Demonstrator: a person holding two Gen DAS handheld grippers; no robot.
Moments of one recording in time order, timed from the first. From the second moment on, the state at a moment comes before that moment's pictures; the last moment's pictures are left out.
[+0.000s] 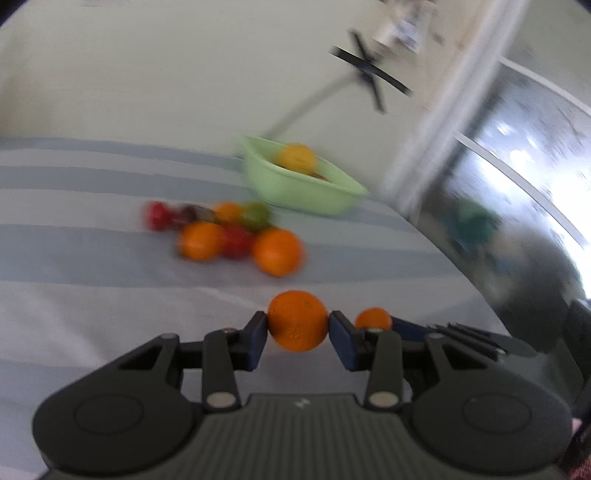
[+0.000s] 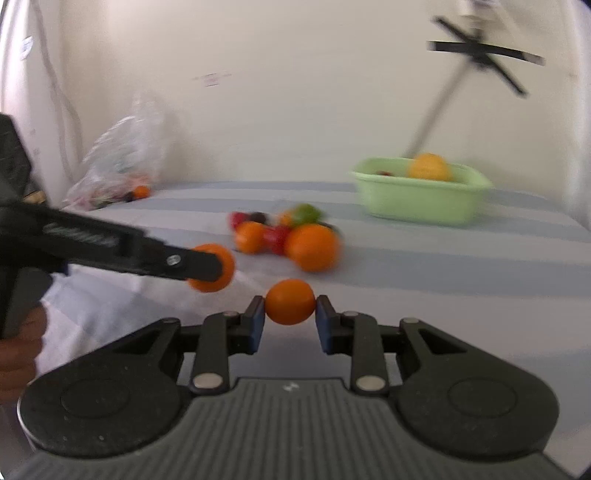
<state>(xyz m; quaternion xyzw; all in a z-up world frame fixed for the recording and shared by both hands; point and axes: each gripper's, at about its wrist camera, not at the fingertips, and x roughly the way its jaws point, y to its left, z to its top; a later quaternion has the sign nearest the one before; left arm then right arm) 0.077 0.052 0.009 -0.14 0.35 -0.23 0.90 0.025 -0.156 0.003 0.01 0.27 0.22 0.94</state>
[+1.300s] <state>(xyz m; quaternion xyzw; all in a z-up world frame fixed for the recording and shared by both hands) 0.078 -0.032 -0.001 -0.01 0.34 -0.22 0.92 0.010 -0.215 -0.012 0.06 0.28 0.14 0.95</state>
